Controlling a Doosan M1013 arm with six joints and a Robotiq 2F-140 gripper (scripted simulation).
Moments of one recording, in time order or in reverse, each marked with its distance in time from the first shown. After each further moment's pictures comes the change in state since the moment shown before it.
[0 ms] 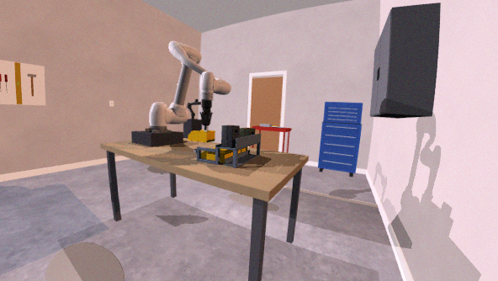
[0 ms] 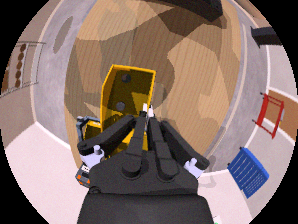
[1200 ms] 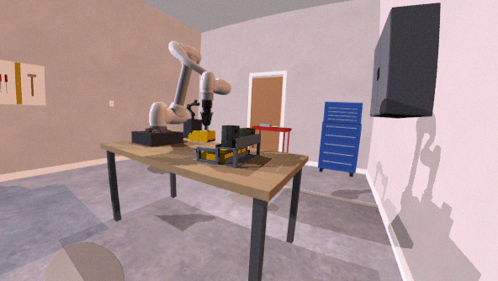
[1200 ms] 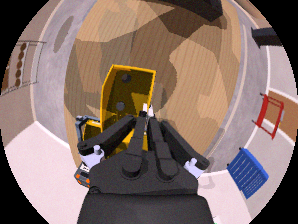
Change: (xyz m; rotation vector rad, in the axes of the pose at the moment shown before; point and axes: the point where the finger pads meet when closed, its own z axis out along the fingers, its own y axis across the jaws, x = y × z) arm 0.000 0.004 0.000 0.000 0.000 -0.007
